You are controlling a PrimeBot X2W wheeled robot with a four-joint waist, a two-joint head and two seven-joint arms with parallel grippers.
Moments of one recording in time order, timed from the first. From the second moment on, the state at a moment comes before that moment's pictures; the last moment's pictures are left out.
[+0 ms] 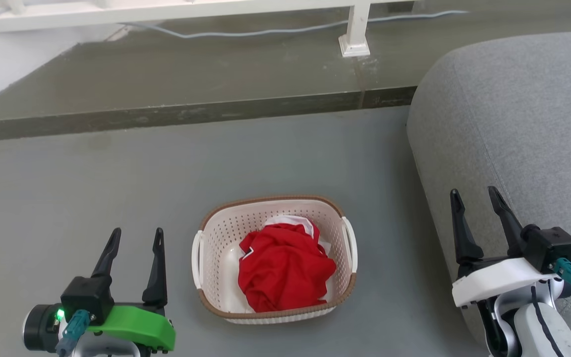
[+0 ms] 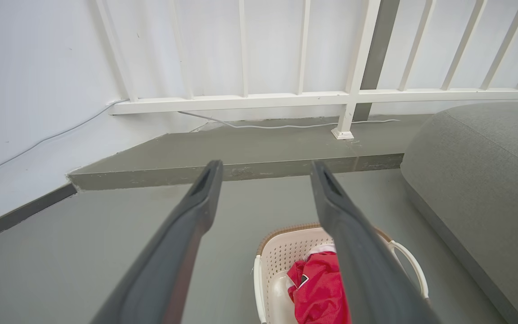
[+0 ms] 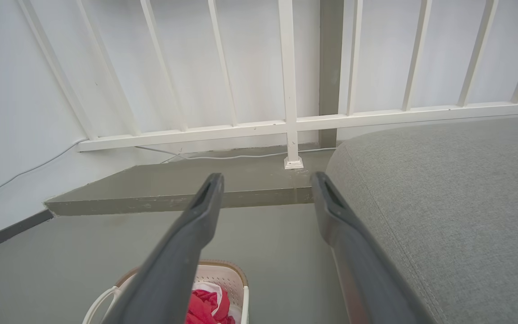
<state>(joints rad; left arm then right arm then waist) 0.03 0.15 -0.26 0.02 -0.30 0.10 -0.19 0.01 -0.06 0.09 0.10 0.16 0.02 -0.22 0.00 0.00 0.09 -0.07</state>
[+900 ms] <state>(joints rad) -0.09 0.17 -0.25 -0.06 -0.29 0.10 -0.11 -0.12 -0.06 0.14 0.08 0.16 0.03 -0.17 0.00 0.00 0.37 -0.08</state>
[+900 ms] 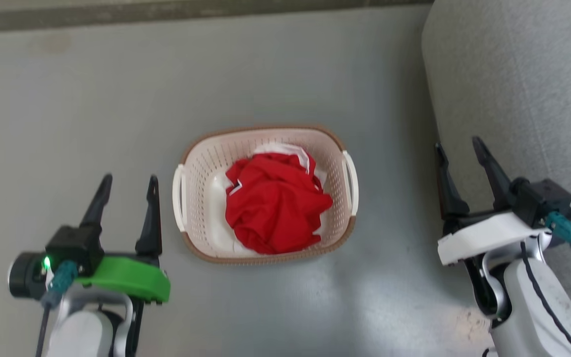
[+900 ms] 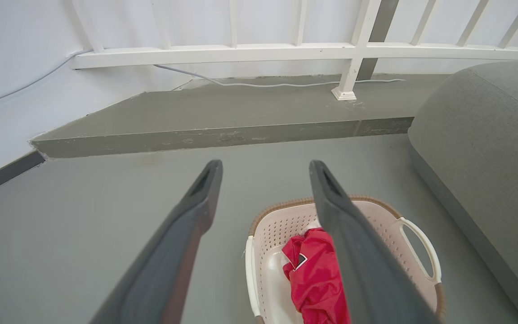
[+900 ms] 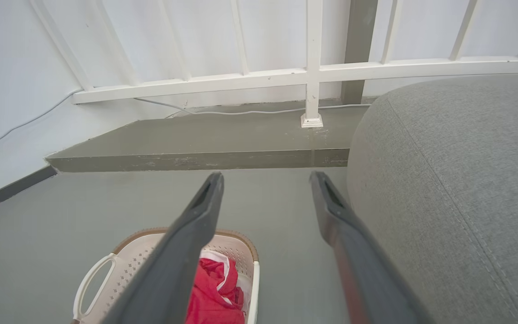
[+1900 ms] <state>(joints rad) -0.52 0.19 -0.26 0.25 -0.34 -0.01 0.05 -0.46 -0.06 0.23 0.34 0.19 0.05 -0.14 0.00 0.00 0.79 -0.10</state>
